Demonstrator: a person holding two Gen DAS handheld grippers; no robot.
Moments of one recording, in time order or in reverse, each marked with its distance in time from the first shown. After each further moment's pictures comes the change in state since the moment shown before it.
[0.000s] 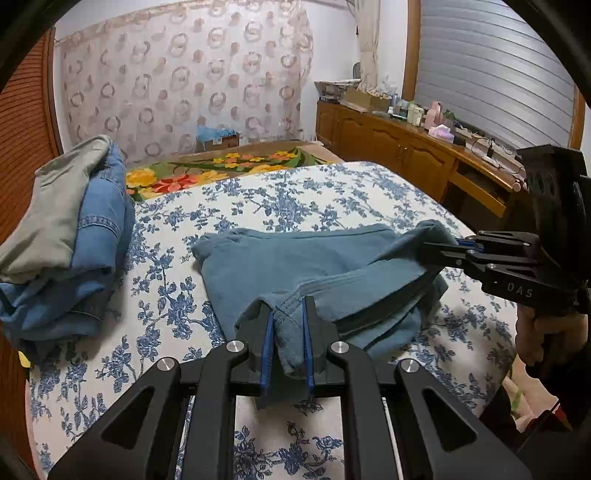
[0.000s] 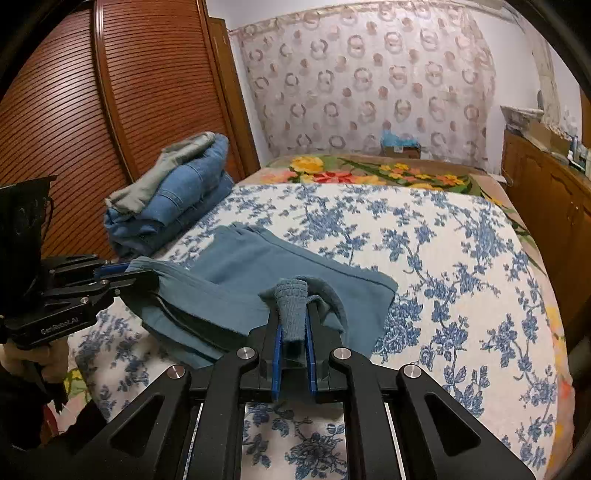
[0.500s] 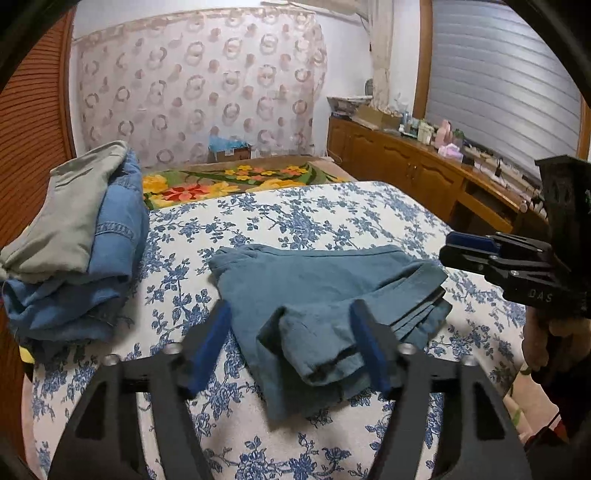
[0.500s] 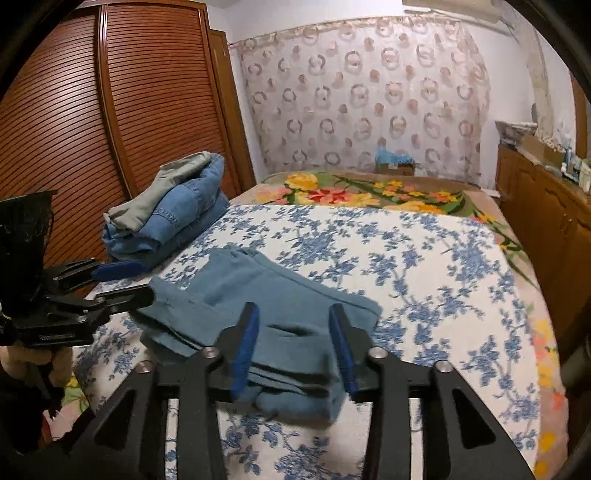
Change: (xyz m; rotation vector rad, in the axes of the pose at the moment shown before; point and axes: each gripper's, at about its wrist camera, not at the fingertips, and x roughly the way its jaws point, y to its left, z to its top) left arm -0.012 0.011 0.001 -0.056 -0.069 0.022; right arm -0.018 -0.003 0.004 -0.001 -0.053 -0.043
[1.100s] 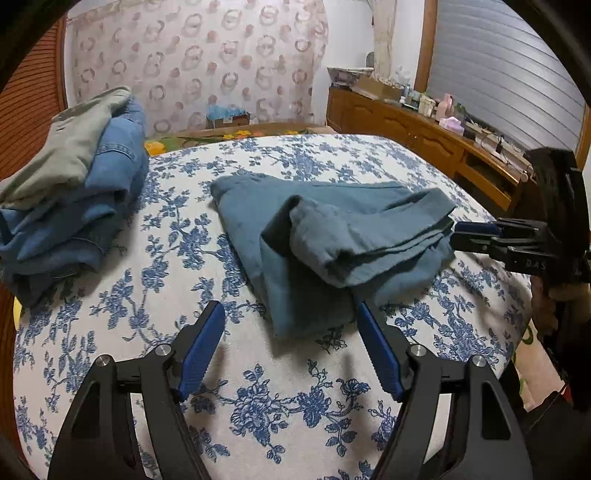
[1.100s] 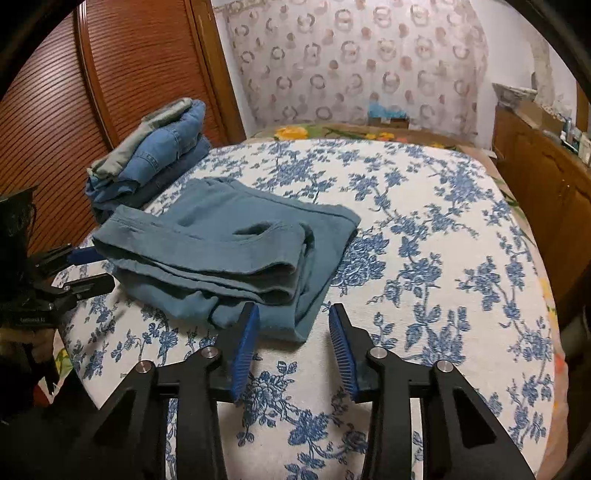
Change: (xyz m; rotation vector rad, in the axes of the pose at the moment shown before) left arm 0.012 0.004 -0.049 0.005 0.131 -0.007; right arm 0.011 -0.018 -0.039 0.036 0.192 -0.001
